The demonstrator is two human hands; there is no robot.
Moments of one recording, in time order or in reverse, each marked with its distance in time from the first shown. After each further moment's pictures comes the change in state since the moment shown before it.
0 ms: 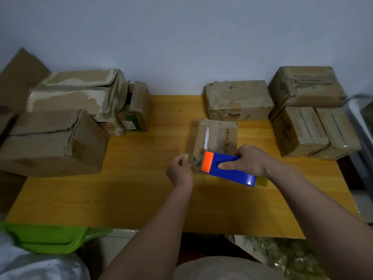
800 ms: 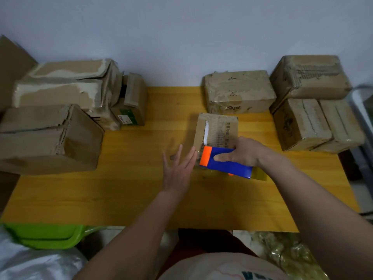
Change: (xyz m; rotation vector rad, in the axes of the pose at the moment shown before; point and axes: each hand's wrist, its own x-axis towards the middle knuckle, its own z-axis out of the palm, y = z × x) left_hand 0.013 -0.019 -0.032 1.396 -0.475 0.842; right_hand 0.029 -0.009 0.000 -0.116 -0.036 0.144
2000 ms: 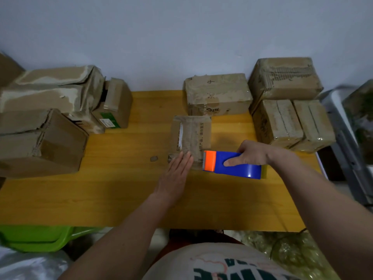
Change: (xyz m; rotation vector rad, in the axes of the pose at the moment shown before) left_hand -0.008 0.067 -0.018 -0.003 -0.015 0.167; right_hand -0.011 0.104 -0.036 0.157 -0.177 -0.064
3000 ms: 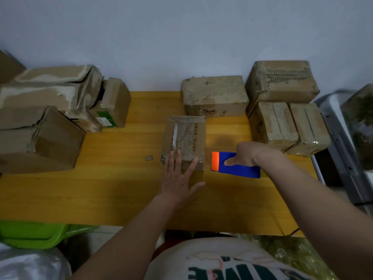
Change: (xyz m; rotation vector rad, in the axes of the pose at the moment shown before) left_hand 0.016 0.034 0.013 -0.028 -0.053 -0.198; right_hand 0.011 0.005 -0.002 -0.486 0.123 0.219
